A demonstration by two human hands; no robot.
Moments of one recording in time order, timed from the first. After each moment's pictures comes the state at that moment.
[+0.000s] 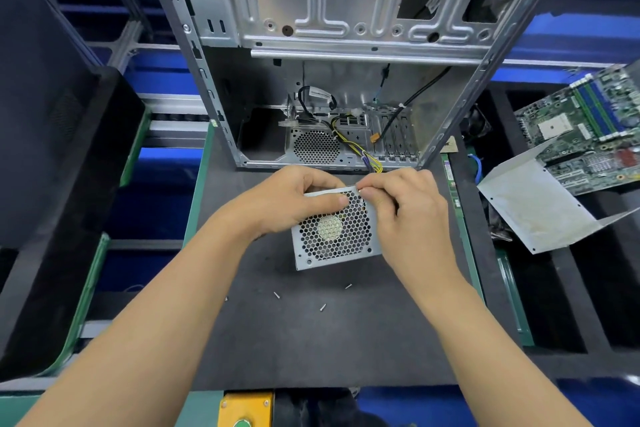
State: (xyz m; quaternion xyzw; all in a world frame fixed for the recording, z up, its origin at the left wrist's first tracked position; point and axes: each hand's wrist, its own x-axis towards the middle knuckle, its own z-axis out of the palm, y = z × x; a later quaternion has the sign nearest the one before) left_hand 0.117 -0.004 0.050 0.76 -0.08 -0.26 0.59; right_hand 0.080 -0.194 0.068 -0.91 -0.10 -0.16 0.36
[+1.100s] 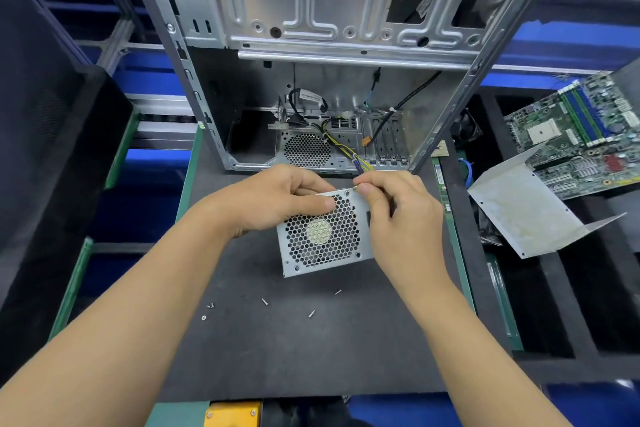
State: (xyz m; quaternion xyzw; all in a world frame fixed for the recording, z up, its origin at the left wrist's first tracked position) left_hand 0.124 -0.002 0.061 0.72 -0.06 -0.33 0.60; right_hand 0.084 -0.194 0.069 -0.90 -0.05 -0.15 0.41
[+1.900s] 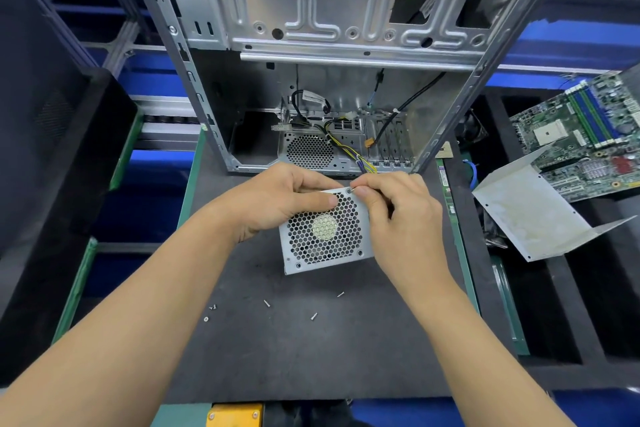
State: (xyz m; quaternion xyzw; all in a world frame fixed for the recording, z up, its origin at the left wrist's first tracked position) left_hand 0.123 -0.007 0.060 0.72 -0.04 -0.29 0.63; right_hand 0.087 -0.194 0.067 -0.90 -0.09 -0.16 0.39
